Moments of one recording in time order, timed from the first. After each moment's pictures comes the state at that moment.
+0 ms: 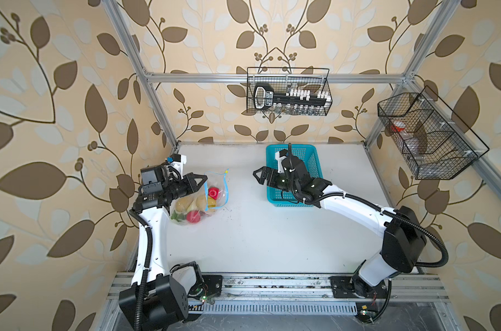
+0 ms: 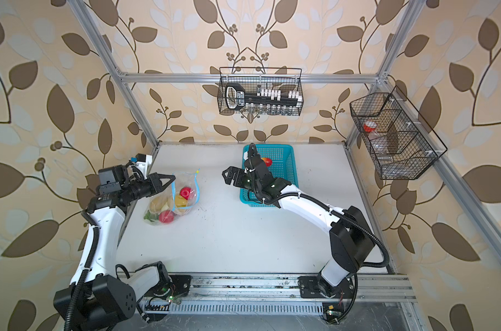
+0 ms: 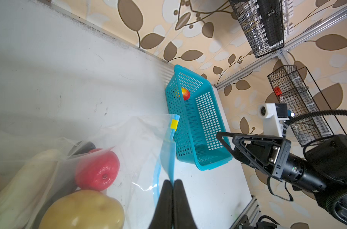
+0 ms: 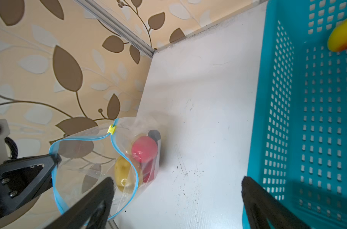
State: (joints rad) left arm 0.37 1.07 1.00 -0.61 0.92 -0.23; right arm 0.72 1.62 1.25 -0.14 -0.02 0.83
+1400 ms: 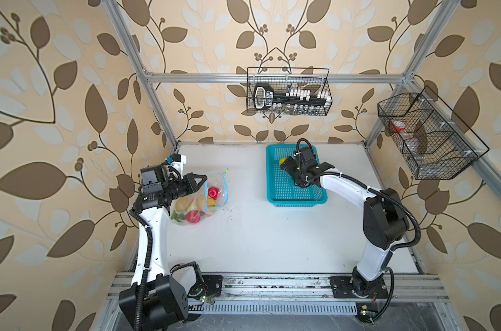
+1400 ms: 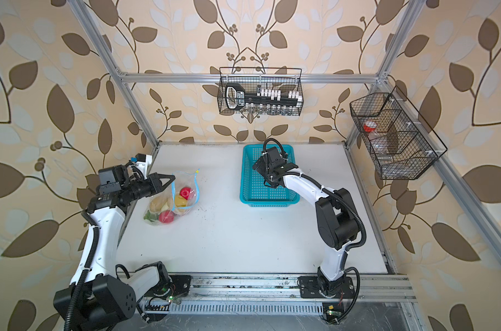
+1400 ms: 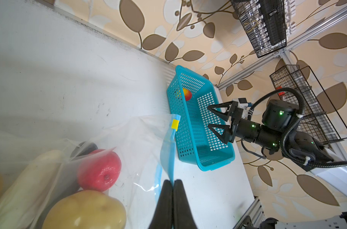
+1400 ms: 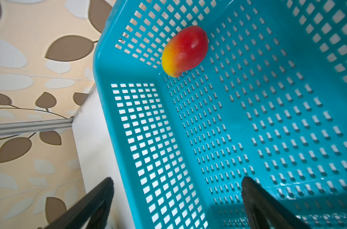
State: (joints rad) left arm 0.37 1.07 1.00 -0.61 0.91 -0.22; right arm 0.46 1.85 1.42 -0.39 0.08 1.12
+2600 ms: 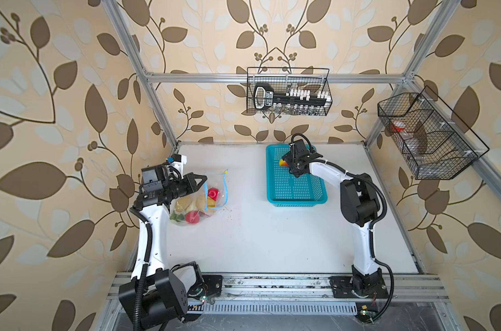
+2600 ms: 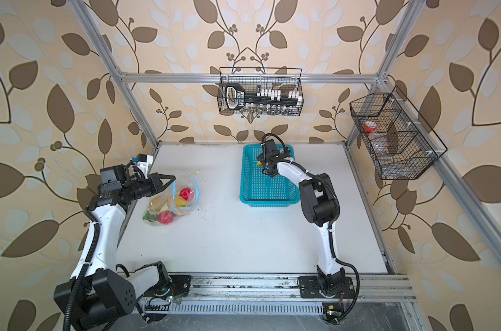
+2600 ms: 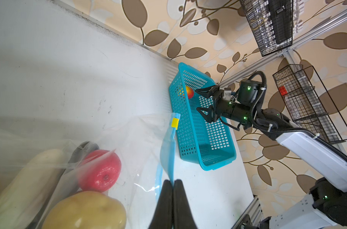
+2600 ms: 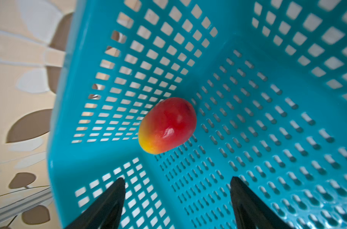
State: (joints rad) left arm 0.37 1.11 1.00 -0.61 0.92 -0.21; right arm 0.37 2.21 1.74 -0.42 0.17 1.25
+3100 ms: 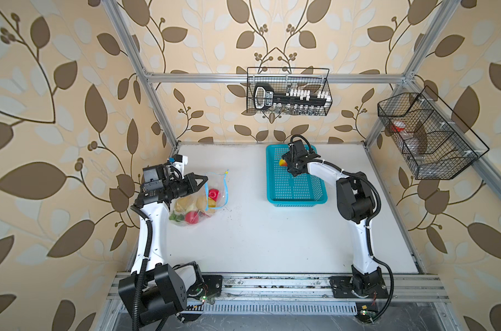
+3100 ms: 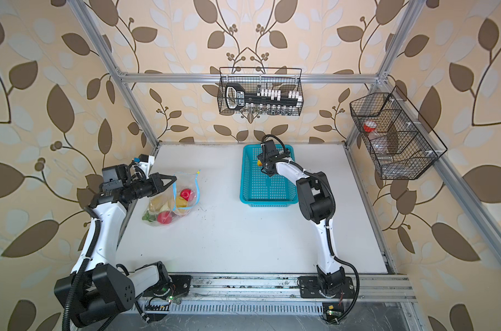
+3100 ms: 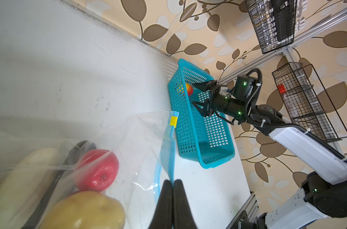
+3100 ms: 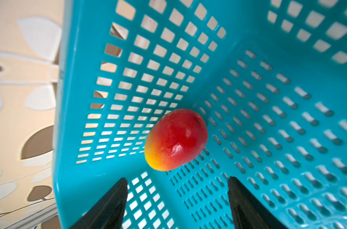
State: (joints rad) left arm 0.37 1.13 1.00 -0.62 0.93 -0.20; right arm 0.37 2.26 1.79 -0.37 0.17 1.33
